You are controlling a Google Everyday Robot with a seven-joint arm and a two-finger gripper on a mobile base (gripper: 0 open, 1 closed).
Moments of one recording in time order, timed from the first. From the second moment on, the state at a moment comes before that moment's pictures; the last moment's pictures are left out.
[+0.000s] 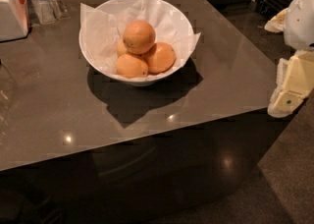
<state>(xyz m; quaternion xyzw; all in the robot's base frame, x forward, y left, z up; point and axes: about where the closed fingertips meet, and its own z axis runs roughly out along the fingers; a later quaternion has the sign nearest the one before) 0.438 -0.217 0.976 -0.60 0.78 -0.03 0.16</state>
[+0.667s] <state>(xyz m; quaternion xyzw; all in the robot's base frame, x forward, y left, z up) 0.441 -0.214 0.979 -0.60 0.78 -0.03 0.17</state>
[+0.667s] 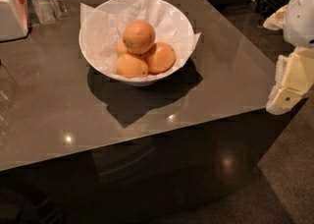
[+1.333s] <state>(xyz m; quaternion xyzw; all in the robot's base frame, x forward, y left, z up) 0.501 -0.140 0.998 -0.66 0.72 0.04 0.21</state>
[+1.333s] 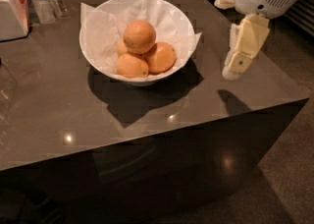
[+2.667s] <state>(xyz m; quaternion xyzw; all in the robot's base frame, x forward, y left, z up) 0.565 -0.064 0.992 -0.71 0.66 0.09 0.23</state>
